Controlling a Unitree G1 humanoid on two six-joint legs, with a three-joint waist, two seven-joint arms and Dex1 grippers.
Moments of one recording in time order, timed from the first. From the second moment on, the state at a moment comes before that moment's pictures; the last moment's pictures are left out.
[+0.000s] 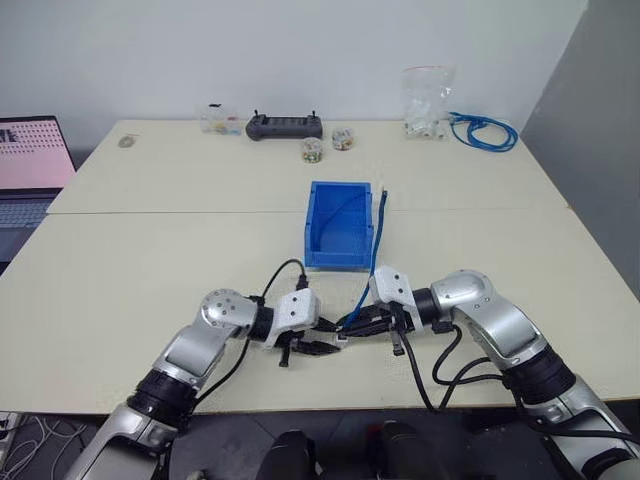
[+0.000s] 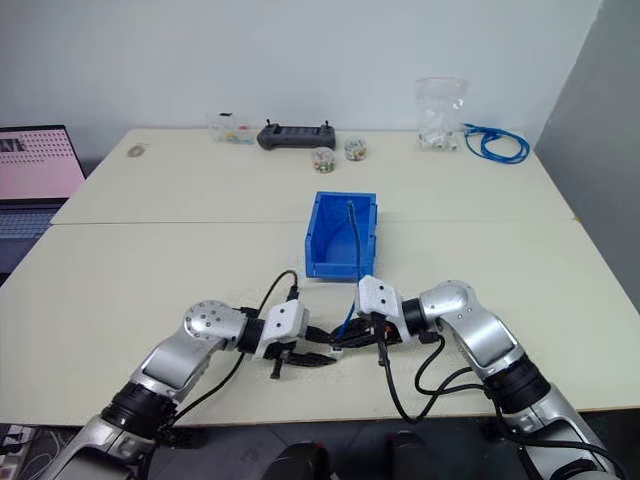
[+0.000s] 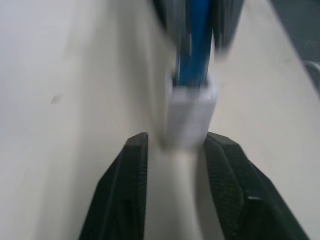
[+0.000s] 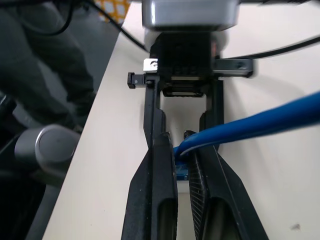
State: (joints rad) left arm -0.33 0.63 -0.28 0.05 -0.16 0.18 -1.22; right arm -0.51 -0.49 0.37 -0.13 0.28 0.46 1.17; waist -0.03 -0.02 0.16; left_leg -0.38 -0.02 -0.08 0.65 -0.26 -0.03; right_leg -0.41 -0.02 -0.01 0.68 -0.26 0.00
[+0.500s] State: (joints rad) left arm -0.17 0.65 0.06 -0.34 -0.32 0.49 -0.87; right arm -0.89 -0.48 0.20 -0.01 0.41 0.77 1.04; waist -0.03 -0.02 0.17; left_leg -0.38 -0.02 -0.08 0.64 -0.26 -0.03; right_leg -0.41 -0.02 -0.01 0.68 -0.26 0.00
